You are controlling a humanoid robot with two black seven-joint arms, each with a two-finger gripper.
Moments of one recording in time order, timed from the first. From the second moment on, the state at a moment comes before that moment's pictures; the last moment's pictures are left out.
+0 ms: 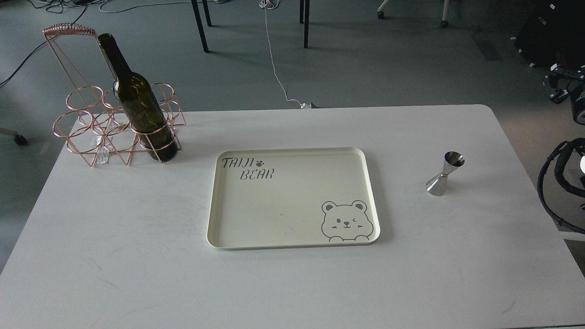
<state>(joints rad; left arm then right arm) -1.14 0.94 -0.37 -0.76 0.43 0.01 -0.47 0.87 -0.49 0.64 0.27 0.23 0.49 0.49</state>
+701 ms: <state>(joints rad) -0.80 0.81 -0.37 -0.56 -0.37 -0.40 -0.46 0.82 -0.46 0.68 0.27 0.27 0.49 0.49</state>
